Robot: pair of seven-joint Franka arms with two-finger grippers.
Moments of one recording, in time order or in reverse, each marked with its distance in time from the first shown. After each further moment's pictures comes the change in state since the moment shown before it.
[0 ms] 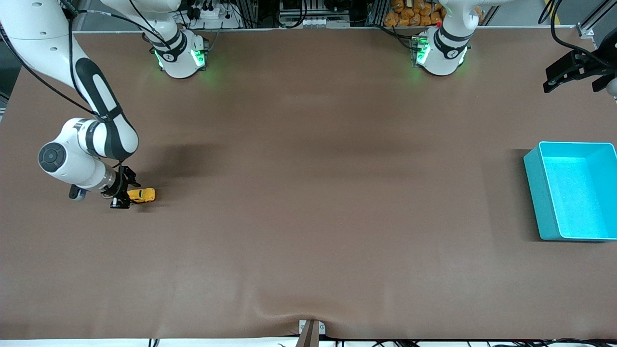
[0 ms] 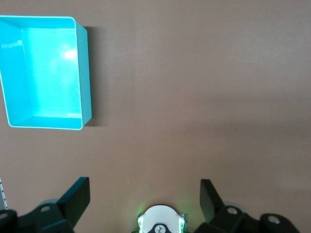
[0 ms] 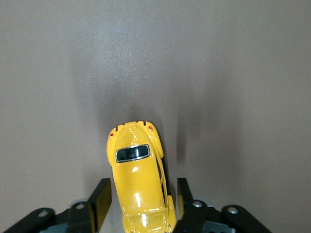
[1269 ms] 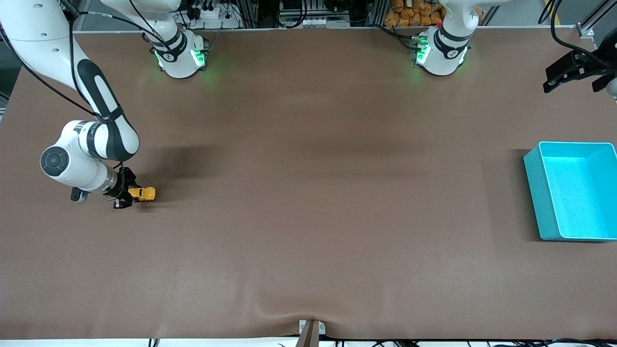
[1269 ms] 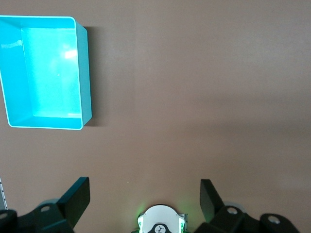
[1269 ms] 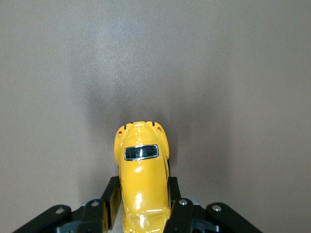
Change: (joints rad) left arm 0.000 0.000 0.000 0.000 0.000 0.000 0.000; right arm 0.003 0.010 0.000 0.028 -0.042 -0.051 0.000
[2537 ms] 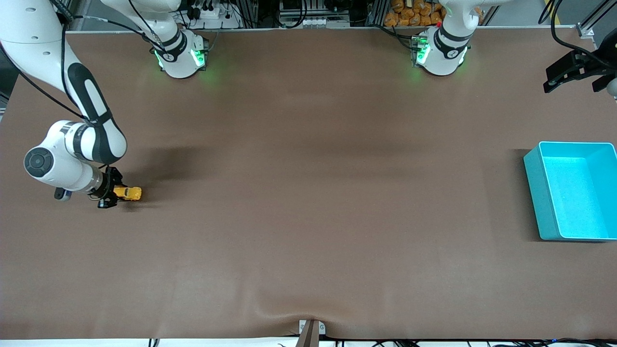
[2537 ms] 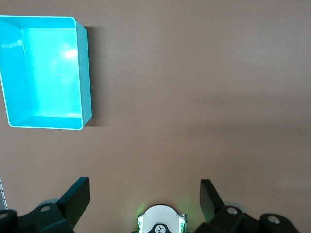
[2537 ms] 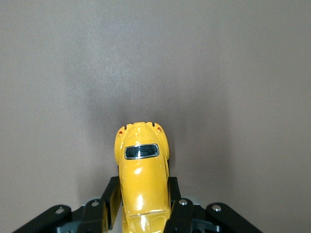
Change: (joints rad) left arm 0.001 0.000 0.000 0.000 0.000 0.000 0.000; right arm -0.007 0.022 -0.076 0.032 -0.021 -0.015 0.002
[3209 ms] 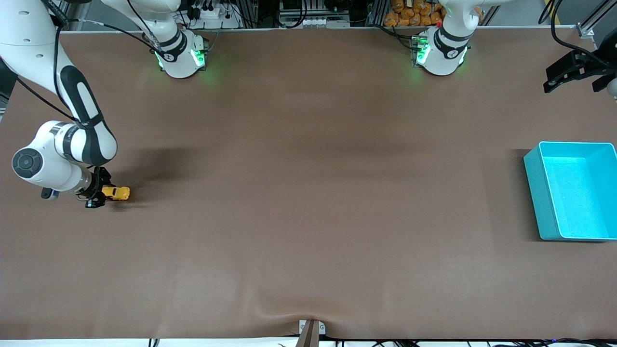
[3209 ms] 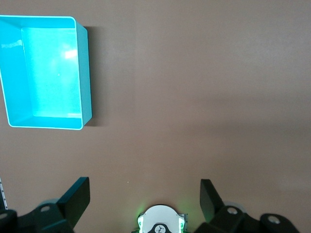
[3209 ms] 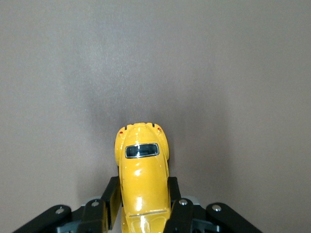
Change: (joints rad) left arm 0.000 0.000 0.000 0.000 0.000 0.000 0.000; right arm -0.030 0.019 -0.029 0.027 -0.040 -0.003 -0.009
